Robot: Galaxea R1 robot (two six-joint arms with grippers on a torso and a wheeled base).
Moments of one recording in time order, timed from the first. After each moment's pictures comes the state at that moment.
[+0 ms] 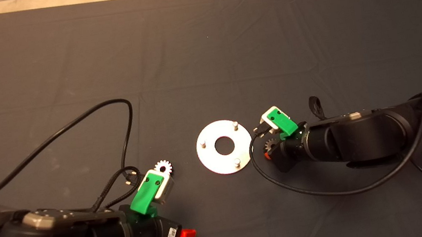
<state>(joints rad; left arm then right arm) -0.10 2.31 -0.33 0.81 1.53 -1.50 0.05 2.50 -0.69 -1.00 -1.53 1.22</state>
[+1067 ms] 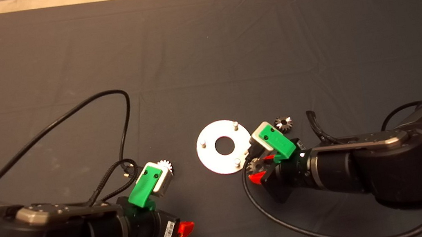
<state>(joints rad) -0.13 2.31 -0.33 0.83 1.53 -1.48 0.06 2.60 -0.54 -1.01 -1.54 1.28</state>
